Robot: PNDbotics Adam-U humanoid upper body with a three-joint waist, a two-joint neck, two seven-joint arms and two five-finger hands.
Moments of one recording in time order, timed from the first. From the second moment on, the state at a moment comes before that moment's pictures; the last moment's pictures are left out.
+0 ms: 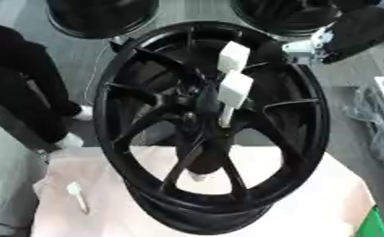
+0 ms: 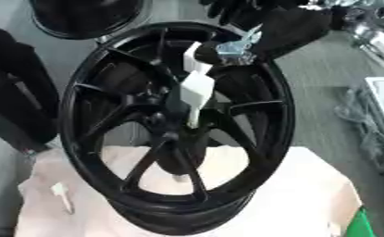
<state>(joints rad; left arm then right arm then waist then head) -0.10 0.36 0.11 -1.84 0.31 0.14 0.46 -0.89 -0.94 0.53 -1.98 -0.18 0.48 0.39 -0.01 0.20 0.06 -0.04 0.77</state>
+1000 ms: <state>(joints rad) -0.09 0.37 0.10 -1.83 0.31 0.15 0.45 -1.04 -0.82 0.67 -1.89 -0.04 0.55 0.55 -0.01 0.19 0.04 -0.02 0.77</state>
